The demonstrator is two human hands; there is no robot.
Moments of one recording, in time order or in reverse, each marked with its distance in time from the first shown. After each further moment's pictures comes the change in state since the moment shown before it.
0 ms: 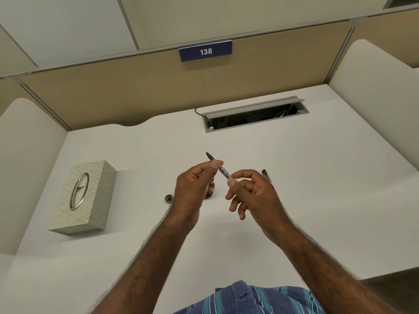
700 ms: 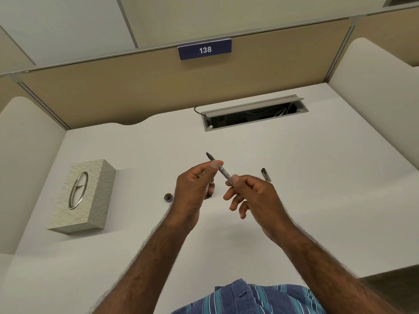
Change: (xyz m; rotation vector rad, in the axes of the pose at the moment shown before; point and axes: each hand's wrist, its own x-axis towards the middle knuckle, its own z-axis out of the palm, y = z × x) left_hand -0.001 -0.003 0.000 0.010 0.007 -0.008; right_hand -0.001 0.002 -0.001 -0.043 -0.003 0.030
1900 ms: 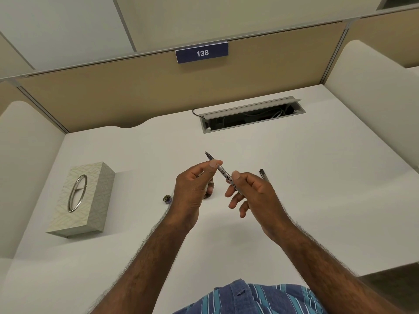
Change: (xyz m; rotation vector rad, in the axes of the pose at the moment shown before) left_hand 0.001 0.003 0.003 -0.012 -0.001 0.003; right_hand -0.001 -0.005 -0.001 -0.028 0.028 -0.003
